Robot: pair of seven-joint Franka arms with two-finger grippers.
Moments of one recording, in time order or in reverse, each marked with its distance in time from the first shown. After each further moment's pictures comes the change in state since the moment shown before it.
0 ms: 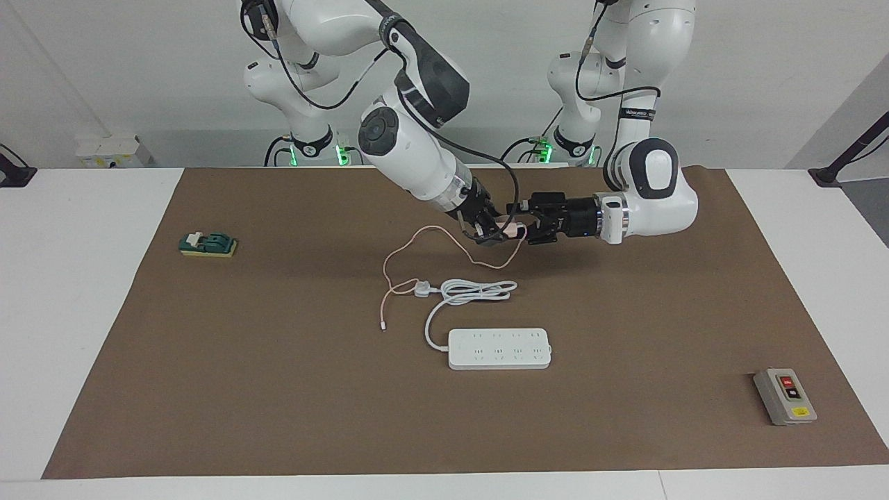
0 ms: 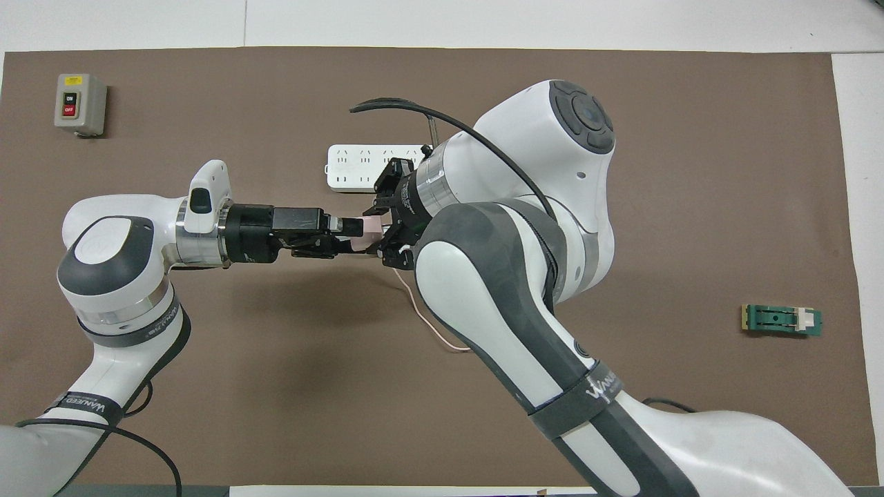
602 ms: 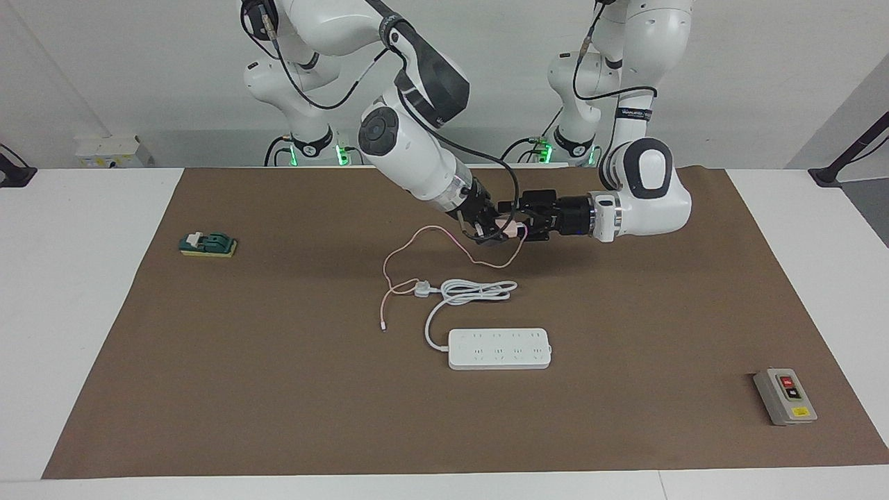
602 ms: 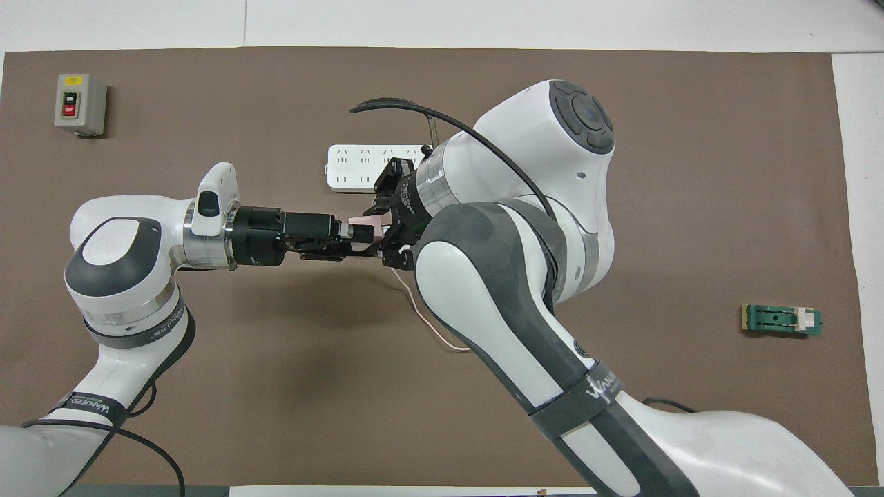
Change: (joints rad) left arm -0.013 0.000 0.006 -0.001 0.000 -0.001 0.014; right arm 0.000 0.000 0.000 0.000 0.000 0.000 0.000
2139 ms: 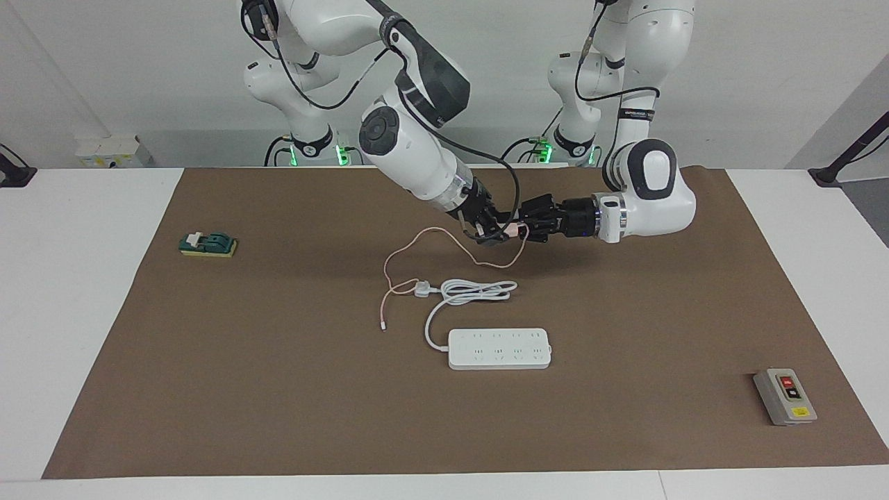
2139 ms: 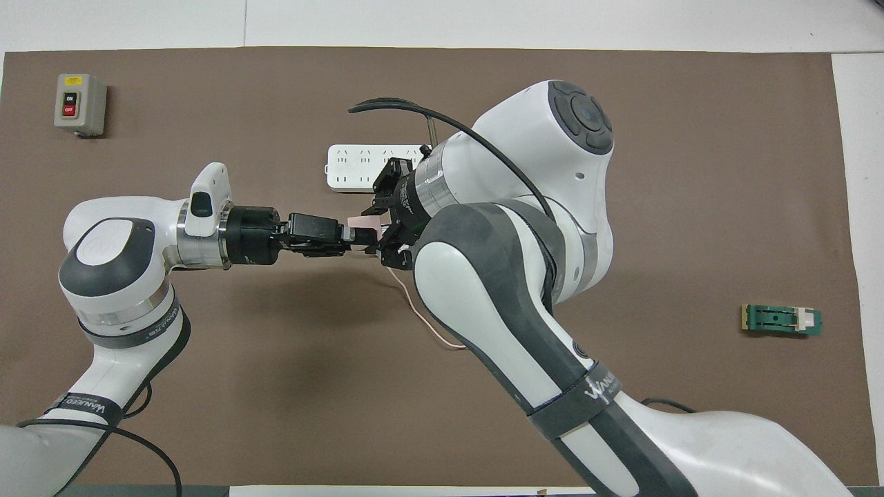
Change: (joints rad) left arm 0.003 0.000 0.011 -0.005 0.005 0.006 0.021; right arm 0.001 0.001 0.001 0.001 0.000 0.004 0.007
